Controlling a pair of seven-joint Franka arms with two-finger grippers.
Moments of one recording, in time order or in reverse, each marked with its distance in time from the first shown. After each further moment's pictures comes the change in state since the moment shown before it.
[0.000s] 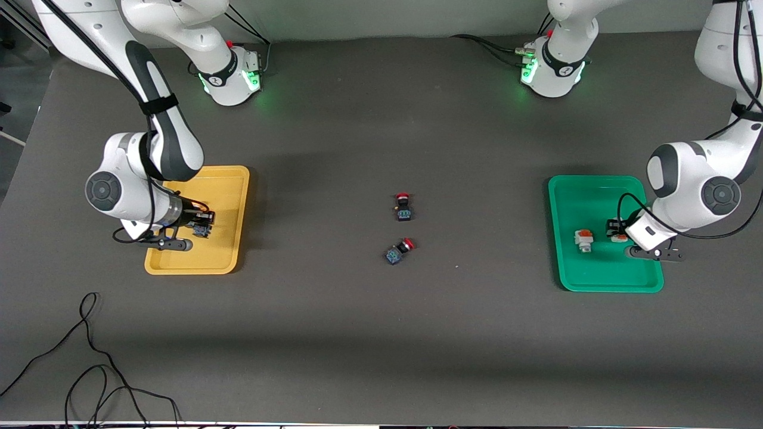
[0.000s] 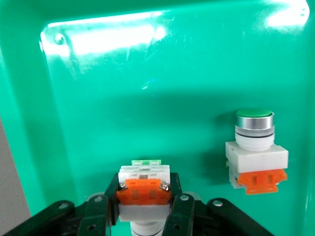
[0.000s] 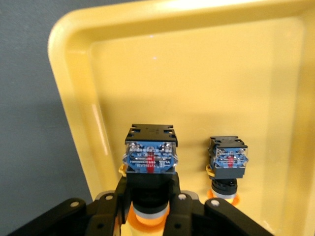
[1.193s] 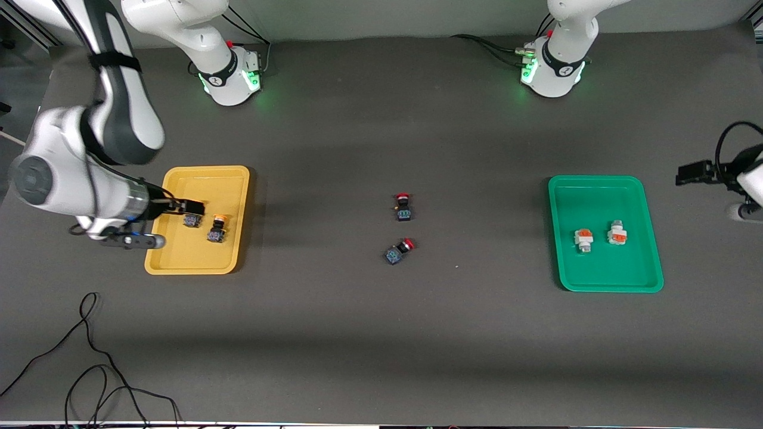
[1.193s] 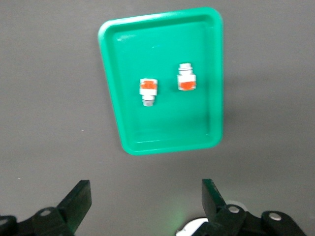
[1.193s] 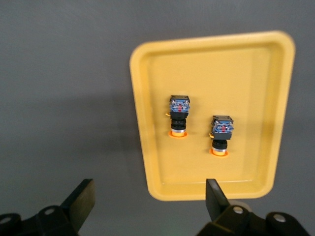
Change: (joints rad) left arm -0.020 -0.345 -0.064 0.491 -0.114 -0.957 0.071; right arm 0.005 -0.141 0.006 0.335 0.006 -0.484 0.002
